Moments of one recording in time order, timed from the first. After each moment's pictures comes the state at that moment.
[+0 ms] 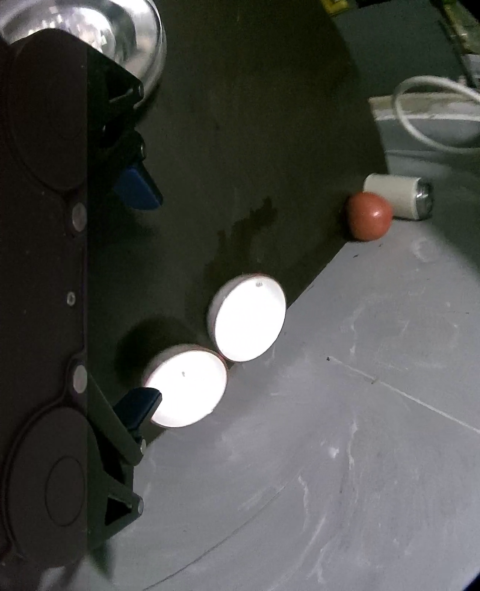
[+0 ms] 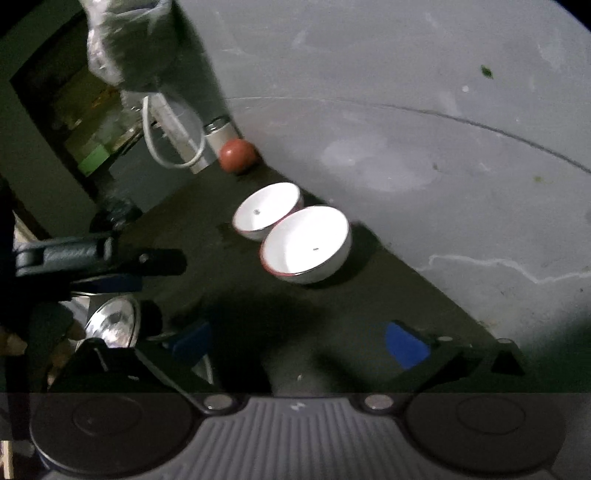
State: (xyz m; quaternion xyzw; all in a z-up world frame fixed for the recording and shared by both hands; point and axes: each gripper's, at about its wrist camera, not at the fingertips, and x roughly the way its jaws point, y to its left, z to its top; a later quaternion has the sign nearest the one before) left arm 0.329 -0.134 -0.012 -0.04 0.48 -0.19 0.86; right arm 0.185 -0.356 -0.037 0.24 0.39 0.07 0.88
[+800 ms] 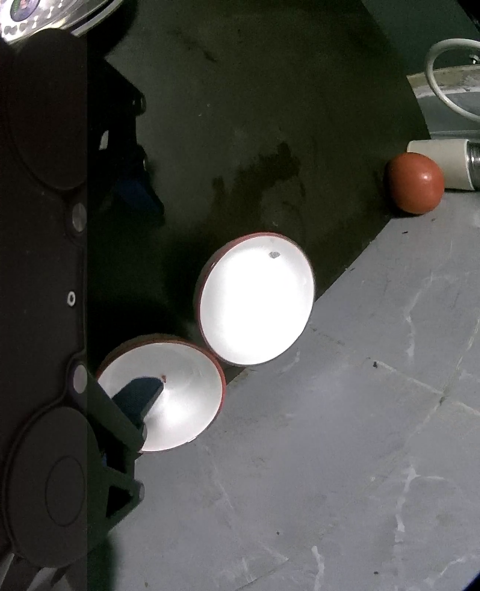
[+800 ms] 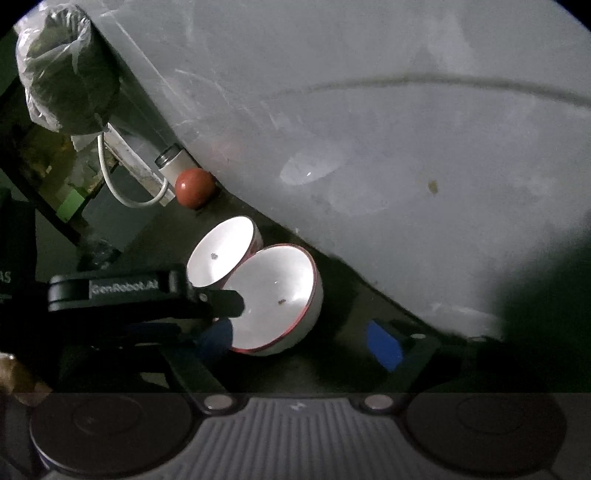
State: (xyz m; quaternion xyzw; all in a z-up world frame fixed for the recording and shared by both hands) left arm 0.379 -0.186 -0.057 -0.02 0.54 -0.17 0.82; right arm 0.253 -0.375 -0.078 0.31 0.38 0.03 0.87
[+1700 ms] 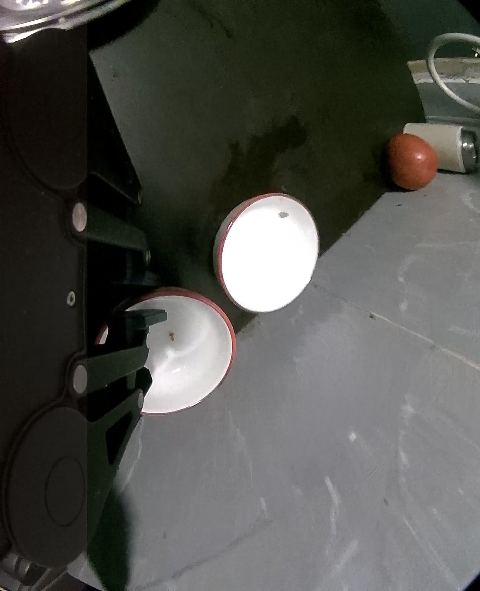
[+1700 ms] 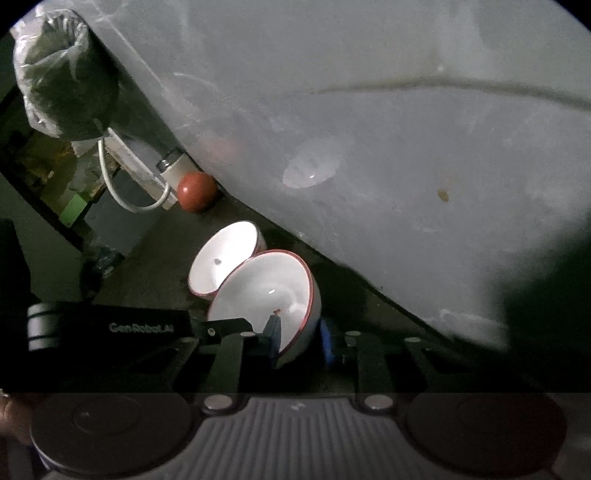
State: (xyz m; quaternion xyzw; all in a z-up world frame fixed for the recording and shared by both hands) left arm 0.343 -0.187 -0.036 -0.06 0.51 -0.21 0.83; right arm 0.254 -0.375 -0.074 0.31 0.38 0.04 0.87
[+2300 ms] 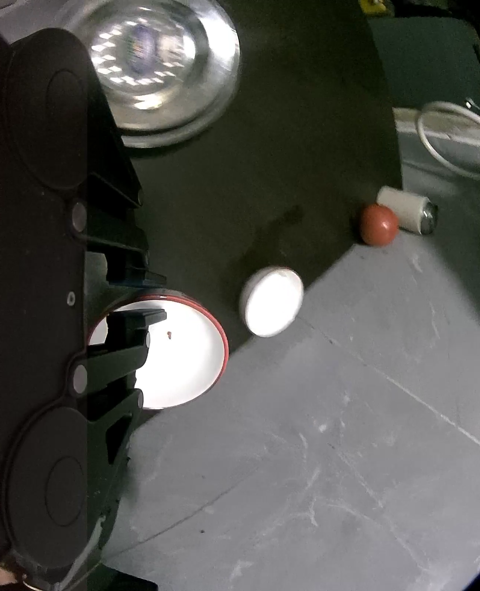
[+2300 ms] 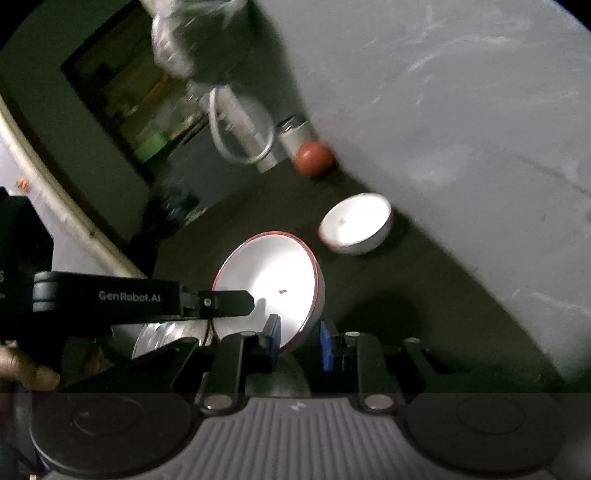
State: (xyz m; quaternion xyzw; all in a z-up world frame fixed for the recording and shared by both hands) left arm 0.262 -0.093 0.019 -0.10 0.48 -0.20 0.85; right arm 0.198 -0.322 -0.001 0.22 0.38 0.18 0.88
